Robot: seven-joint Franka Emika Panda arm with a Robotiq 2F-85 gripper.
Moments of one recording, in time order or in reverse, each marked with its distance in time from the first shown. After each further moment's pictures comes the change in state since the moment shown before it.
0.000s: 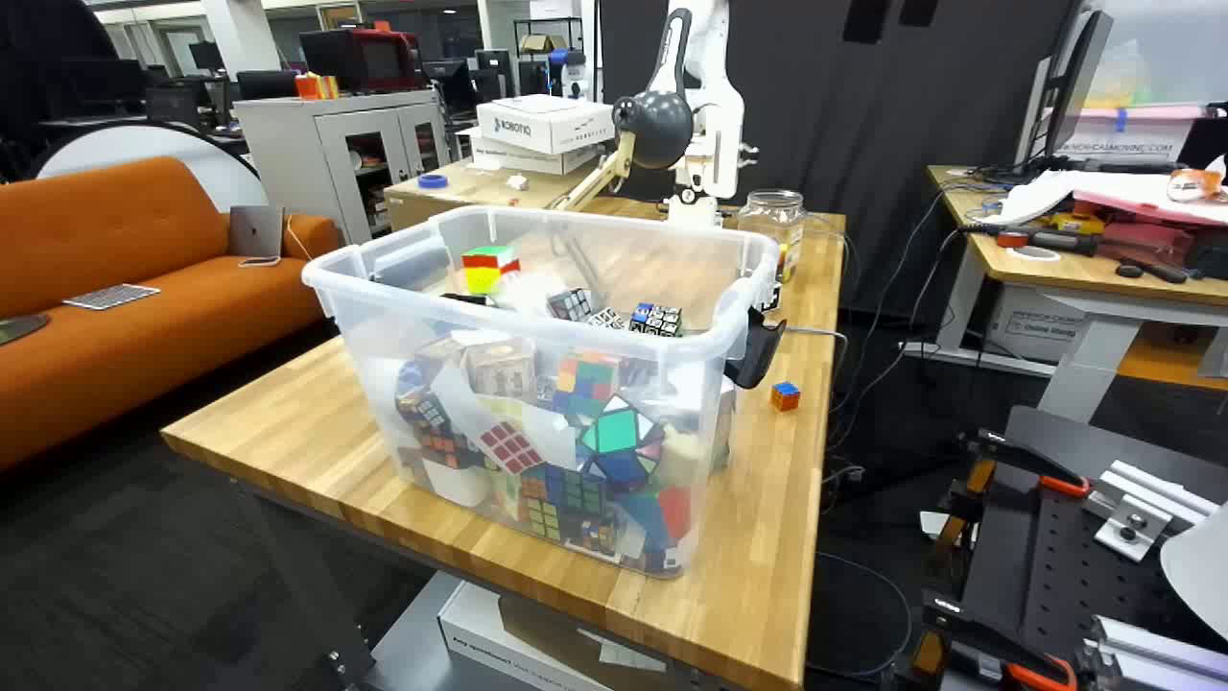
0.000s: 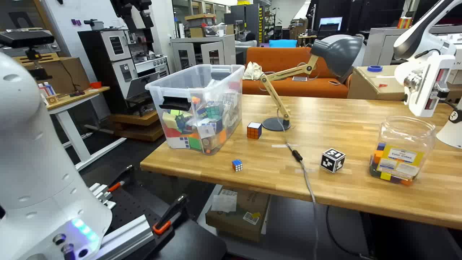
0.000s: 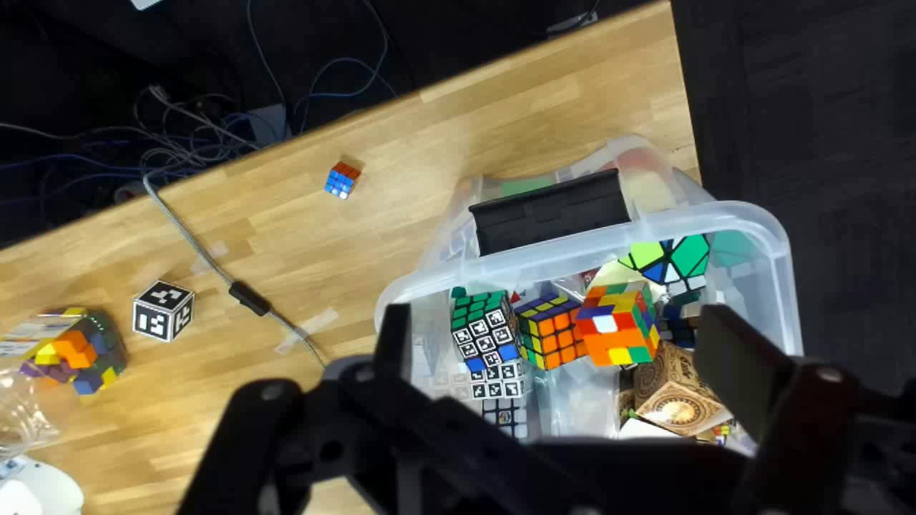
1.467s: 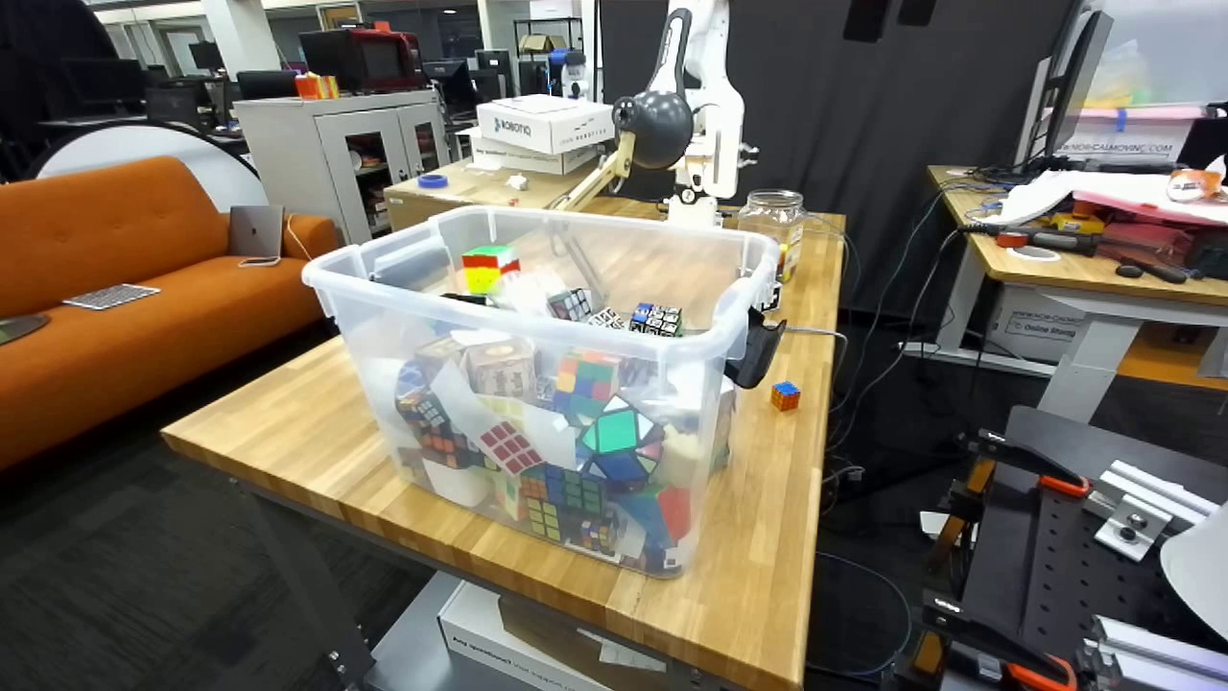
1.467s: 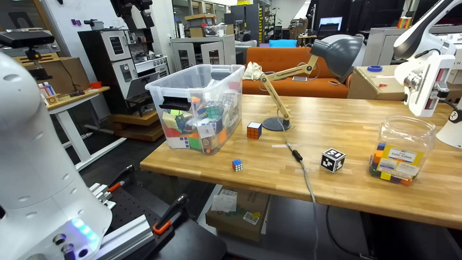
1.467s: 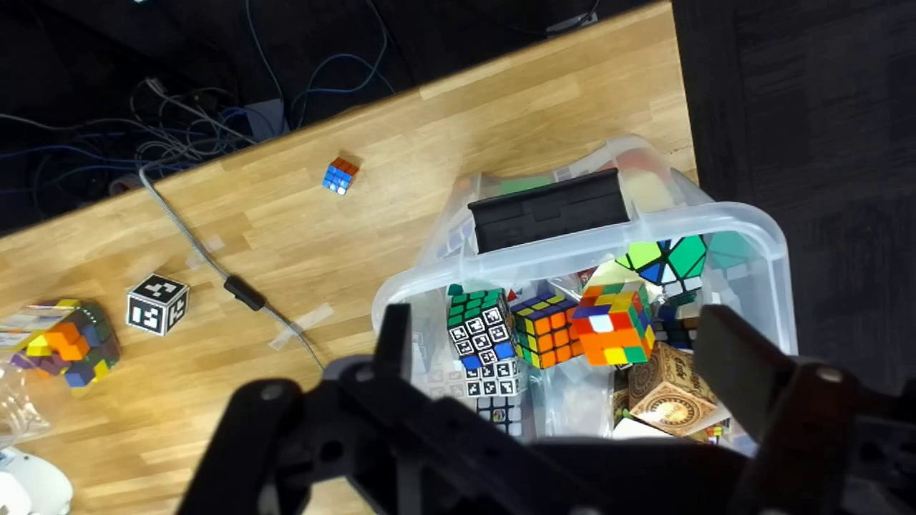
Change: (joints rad) arm 0.002 0.000 -0.006 0.000 0.000 0.003 -0.023
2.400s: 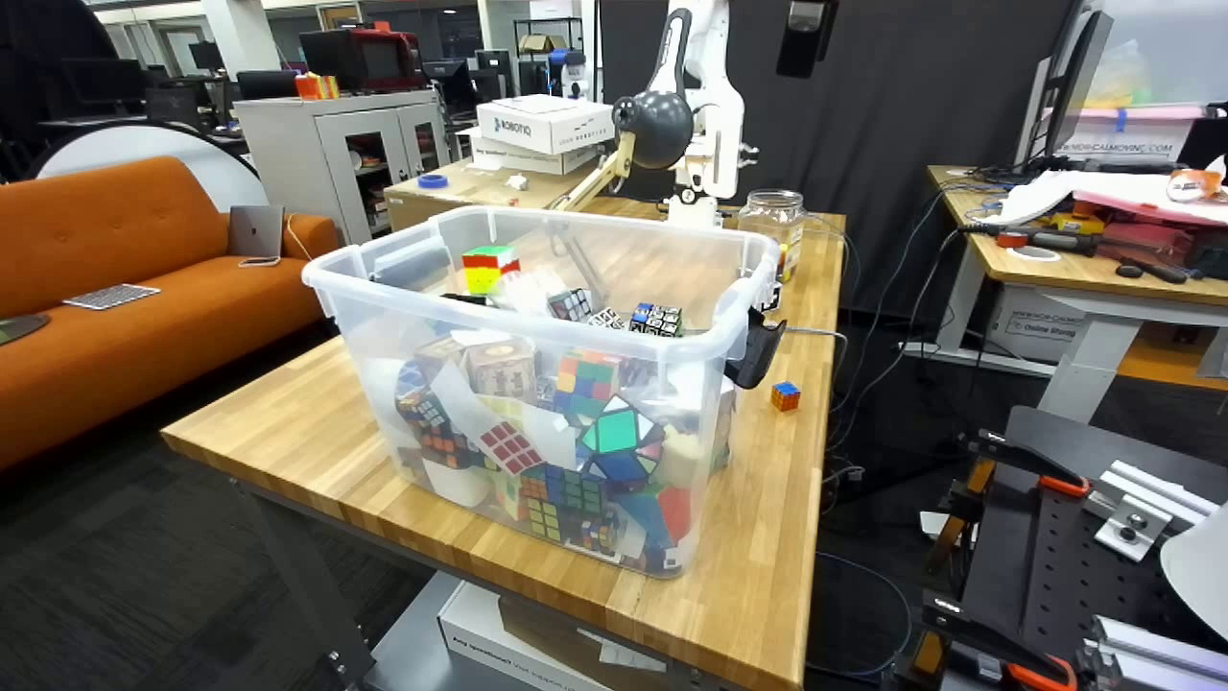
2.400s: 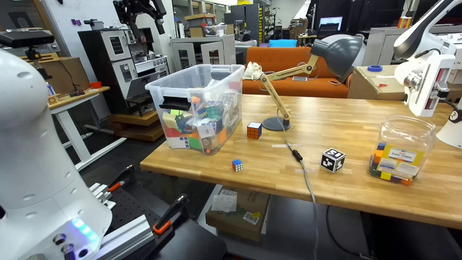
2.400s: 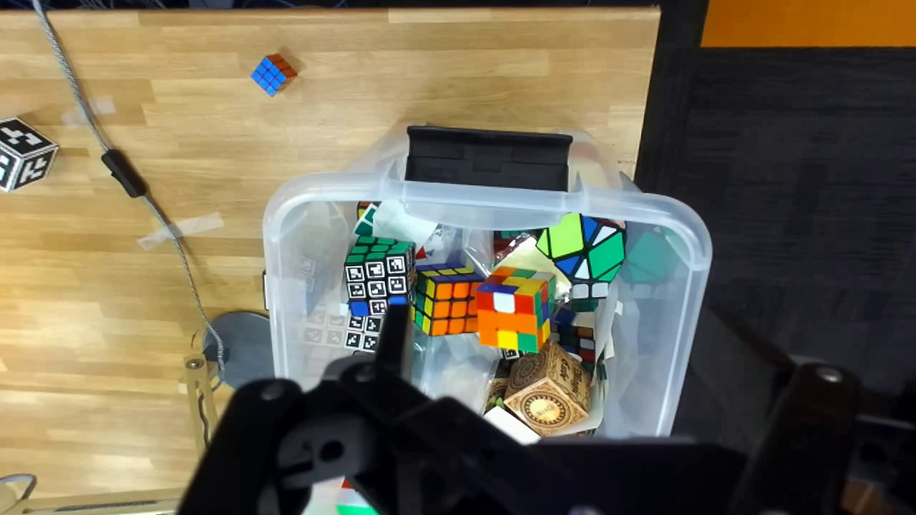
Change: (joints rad) arm 0.099 0.153 -0.055 0.043 -0.003 0.122 -0.263
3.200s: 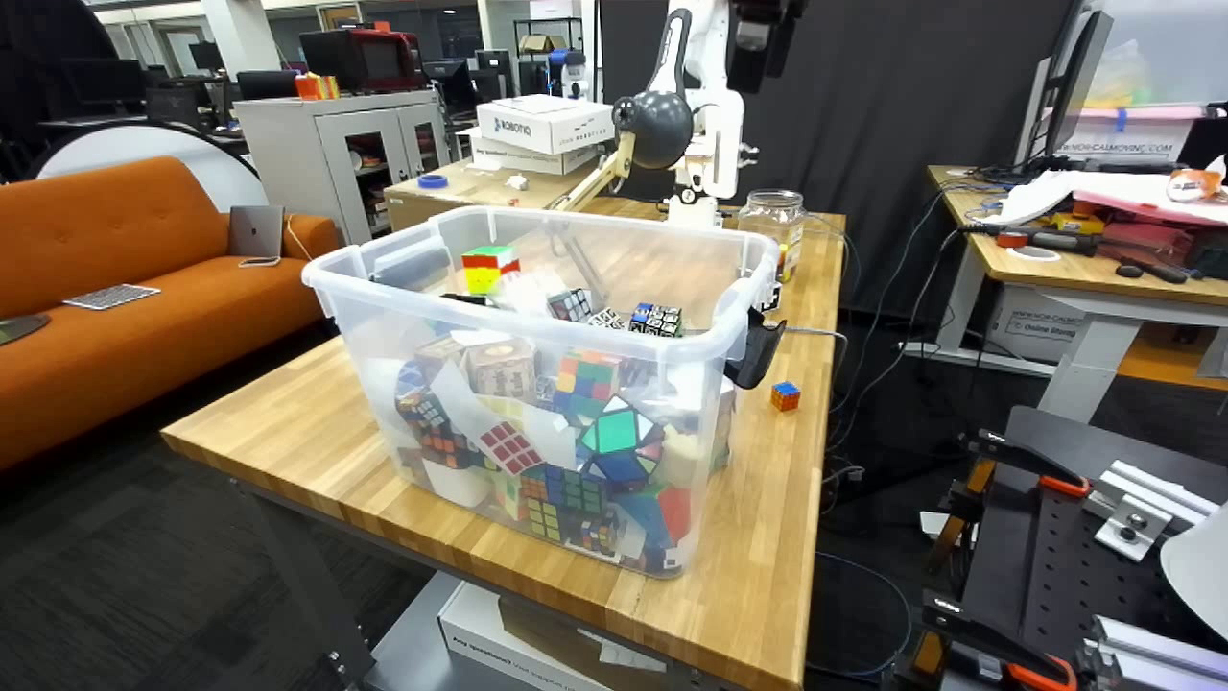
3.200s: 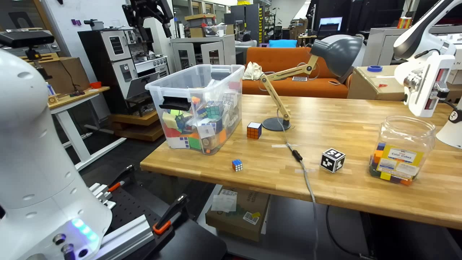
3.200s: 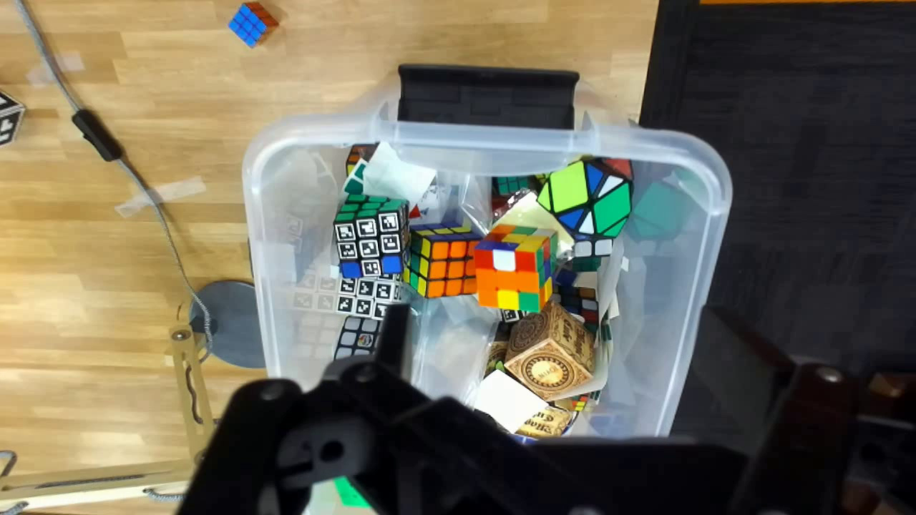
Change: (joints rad) arm 0.000 0.077 -0.012 0.012 0.004 0.110 0.002
